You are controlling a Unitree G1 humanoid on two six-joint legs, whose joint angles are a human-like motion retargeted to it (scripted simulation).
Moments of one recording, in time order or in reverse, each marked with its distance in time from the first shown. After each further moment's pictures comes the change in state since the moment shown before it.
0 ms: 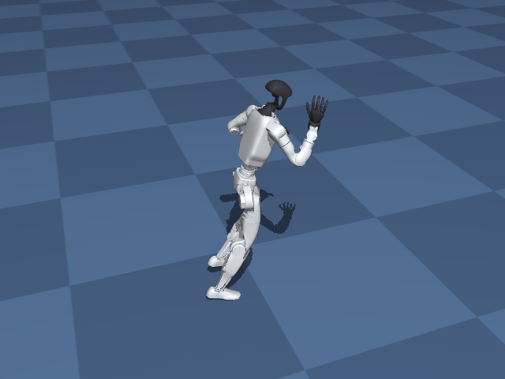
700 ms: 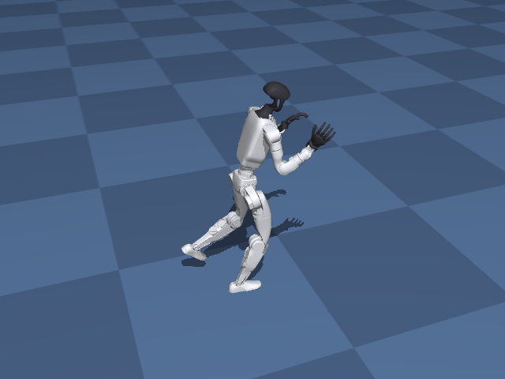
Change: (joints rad) left arm -0.508 -0.072 -0.130 -0.043 0.323 0.049 0.157; right arm 0.286 0.183 -0.193 0.105 0.125 -0.040 -0.034; waist -0.272 0.122 0.069; left_leg 0.269 0.085 -0.199 0.257 0.074 -0.009; right_leg -0.145 0.069 -0.091 0.223 -0.188 -0.087
